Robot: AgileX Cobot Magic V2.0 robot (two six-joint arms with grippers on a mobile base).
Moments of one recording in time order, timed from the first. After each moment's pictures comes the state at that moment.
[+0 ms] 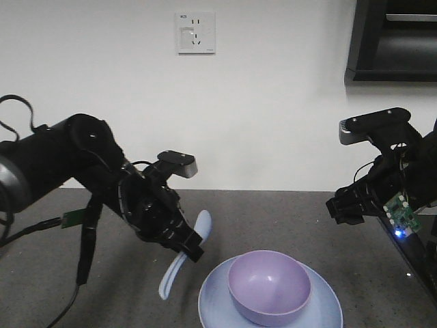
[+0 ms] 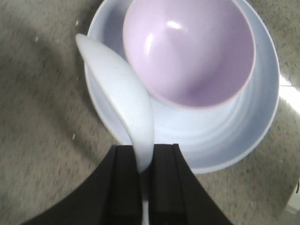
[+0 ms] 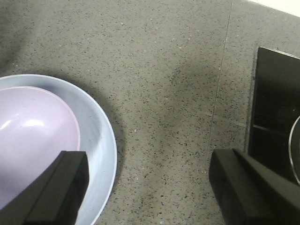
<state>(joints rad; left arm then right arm) -0.43 1.98 -1.94 -0.50 1.24 0.49 0.20 1.53 -1.53 -0.15 0.98 0.00</state>
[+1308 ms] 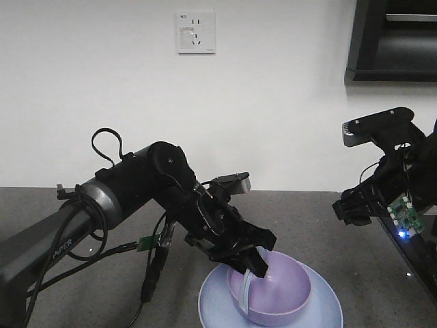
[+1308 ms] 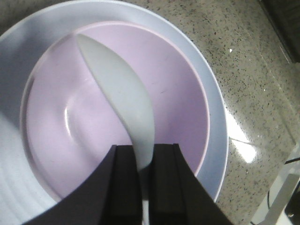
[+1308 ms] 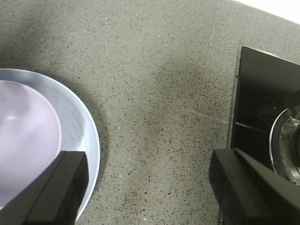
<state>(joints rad) -0.55 2.22 -2.19 -0.60 1.25 0.13 0.20 1.53 -1.53 -0.20 0.99 0.00</state>
